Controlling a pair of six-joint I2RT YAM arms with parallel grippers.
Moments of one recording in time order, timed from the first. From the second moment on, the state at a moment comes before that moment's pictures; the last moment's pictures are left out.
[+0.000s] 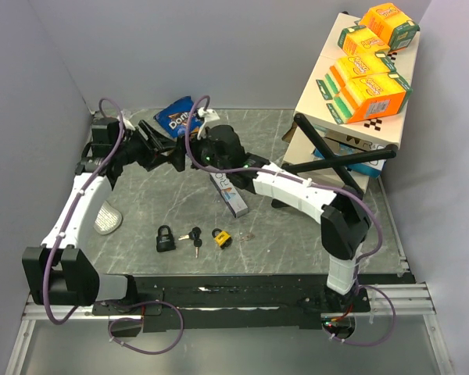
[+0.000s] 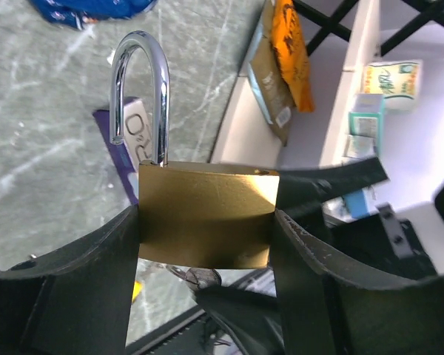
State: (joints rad) left arm -0.04 1.32 1.17 -0.37 0.55 -0.87; right arm 0.85 1.82 1.54 0.04 -0.04 0.46
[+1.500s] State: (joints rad) left arm 0.13 1.19 1.35 -0.86 0.94 0.30; right arm 0.68 1.66 1.29 0.13 -0.63 0.35
